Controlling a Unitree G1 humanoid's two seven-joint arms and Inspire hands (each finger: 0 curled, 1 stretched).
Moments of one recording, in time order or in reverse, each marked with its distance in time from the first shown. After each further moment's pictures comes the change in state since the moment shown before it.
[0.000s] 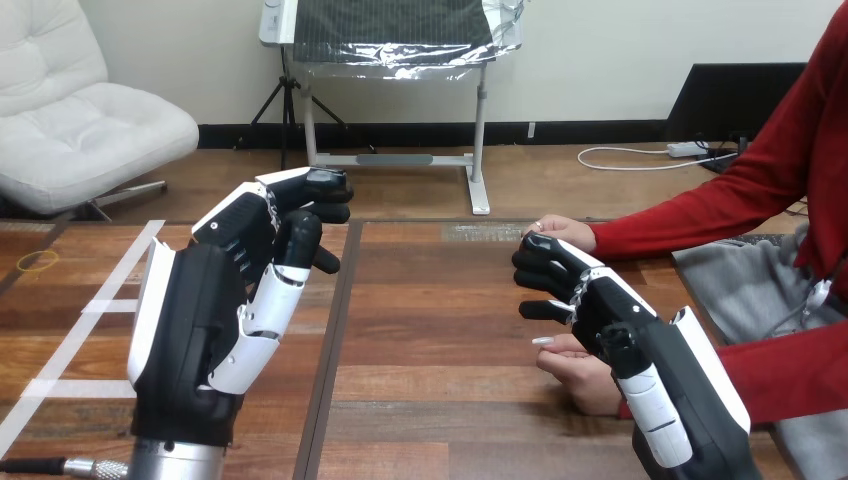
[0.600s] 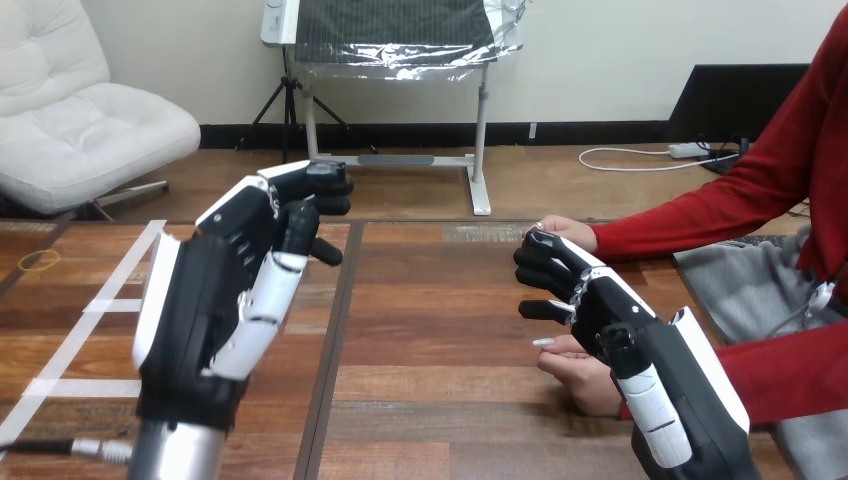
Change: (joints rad) left arm -0.050 0.008 0.010 0.044 -0.036 0.024 -0.023; right arm 0.000 0.000 0.000 0.000 0.004 0.004 0.005
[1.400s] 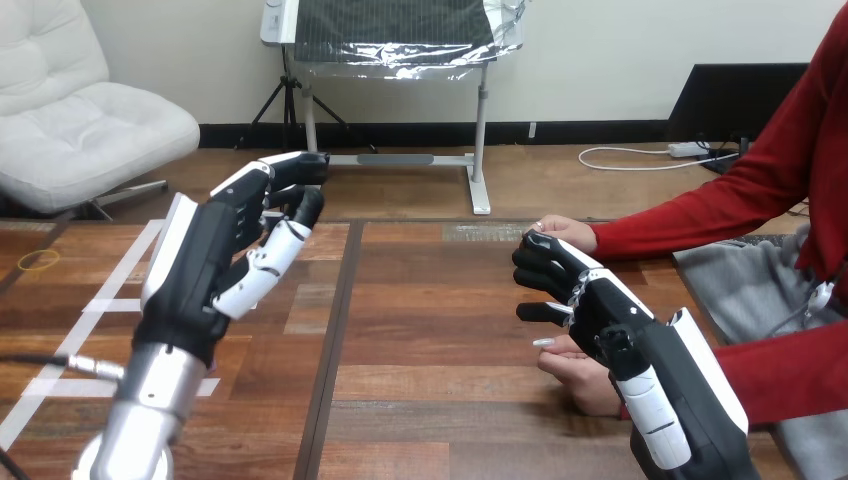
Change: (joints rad) left arm -0.306 0.157 0.073 0.406 0.103 0.032 -0.022; right arm 0.001 0.000 0.000 0.000 0.004 0.001 0.009
